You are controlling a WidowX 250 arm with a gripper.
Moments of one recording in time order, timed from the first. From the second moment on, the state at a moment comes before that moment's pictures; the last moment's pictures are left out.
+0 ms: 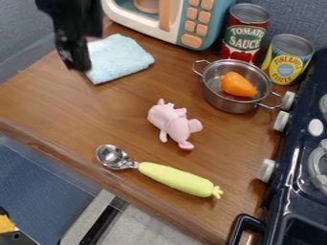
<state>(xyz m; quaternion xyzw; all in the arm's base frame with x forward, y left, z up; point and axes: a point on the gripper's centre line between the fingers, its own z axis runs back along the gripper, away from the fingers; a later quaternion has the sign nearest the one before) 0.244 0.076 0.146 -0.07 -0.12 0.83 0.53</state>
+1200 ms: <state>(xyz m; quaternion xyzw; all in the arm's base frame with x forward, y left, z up) 0.221 -0.067 0.056 -0.03 -0.06 0.74 0.67</state>
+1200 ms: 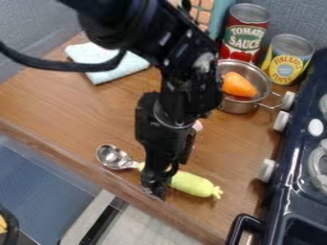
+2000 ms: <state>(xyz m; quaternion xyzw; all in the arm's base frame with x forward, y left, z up) 0.229 -0.071 0.049 -0.05 -0.06 0.73 0.68</state>
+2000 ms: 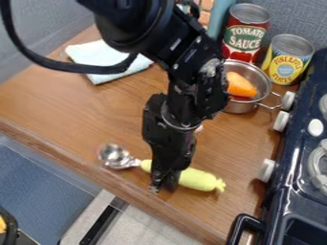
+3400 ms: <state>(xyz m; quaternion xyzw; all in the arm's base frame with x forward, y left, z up) 0.274 -0.126 0.114 -0.22 0.14 0.52 0.81</state>
